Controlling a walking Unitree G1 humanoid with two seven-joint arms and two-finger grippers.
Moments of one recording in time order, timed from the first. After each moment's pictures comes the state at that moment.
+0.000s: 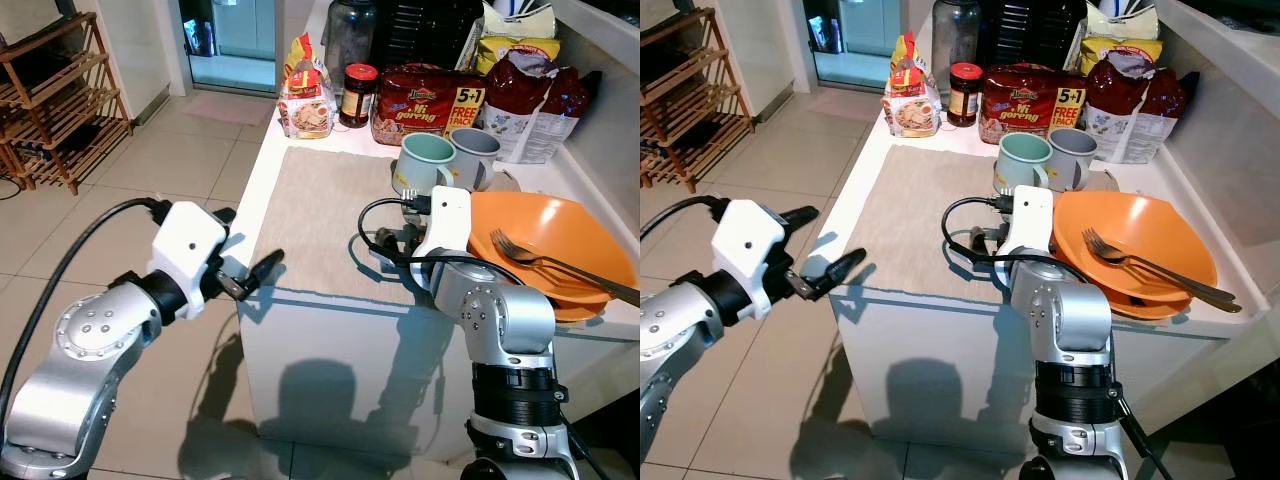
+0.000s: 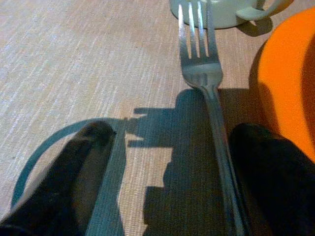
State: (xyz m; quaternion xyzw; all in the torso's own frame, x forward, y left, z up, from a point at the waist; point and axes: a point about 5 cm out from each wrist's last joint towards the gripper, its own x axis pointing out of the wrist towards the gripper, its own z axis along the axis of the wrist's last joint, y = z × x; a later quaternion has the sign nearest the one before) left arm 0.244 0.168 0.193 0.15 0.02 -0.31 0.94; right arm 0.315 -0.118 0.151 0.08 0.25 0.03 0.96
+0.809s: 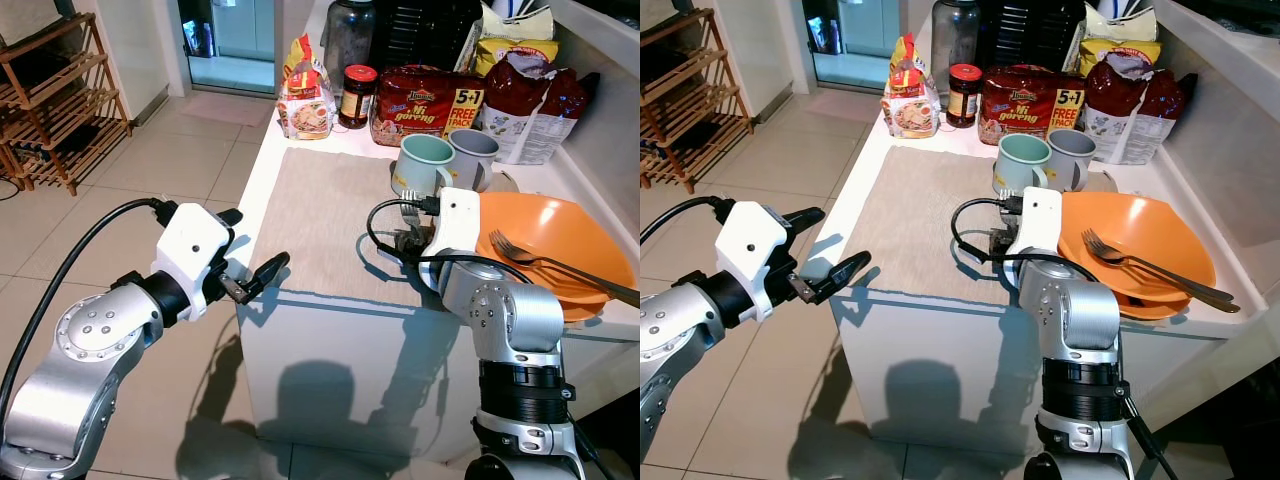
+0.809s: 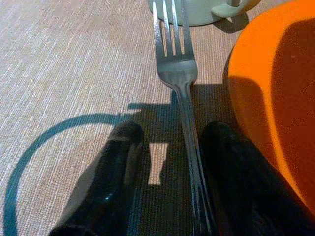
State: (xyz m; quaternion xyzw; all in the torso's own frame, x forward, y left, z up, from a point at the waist) left arm 0.243 0.167 0.194 0.16 0.02 -0.31 0.94; right arm 0.315 -0.125 0.150 0.08 0.26 0.02 0.96
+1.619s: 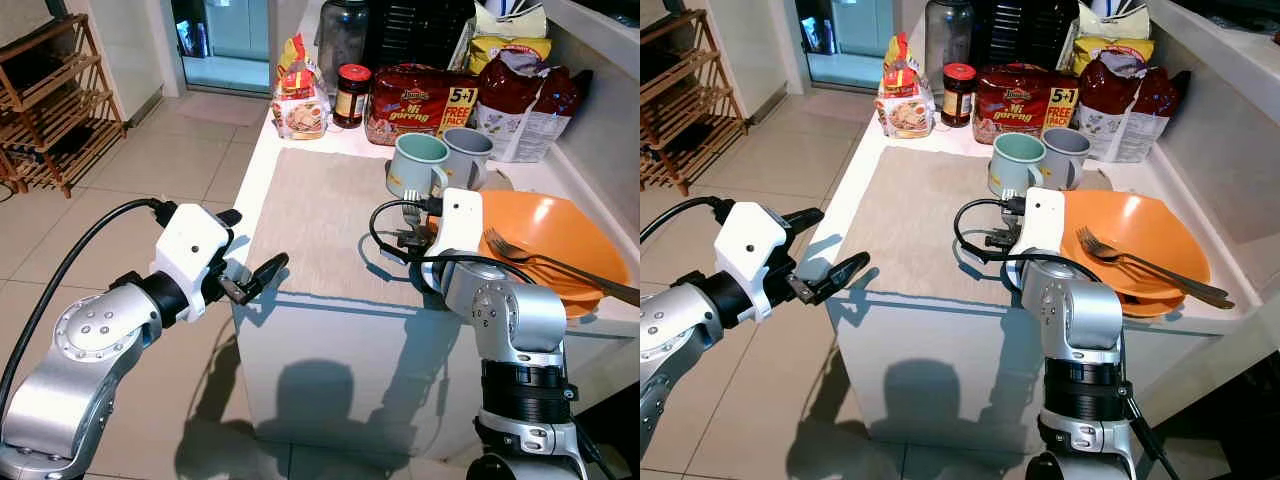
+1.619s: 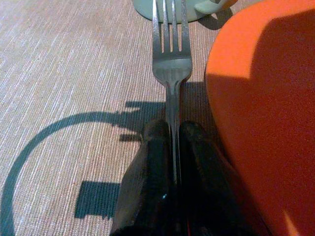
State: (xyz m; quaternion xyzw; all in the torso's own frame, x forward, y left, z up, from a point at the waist) left arm 0.243 0.168 0.194 0.16 0.03 -0.31 0.94; right arm 0.315 -0.126 0.149 0.08 0.27 0.02 0.96
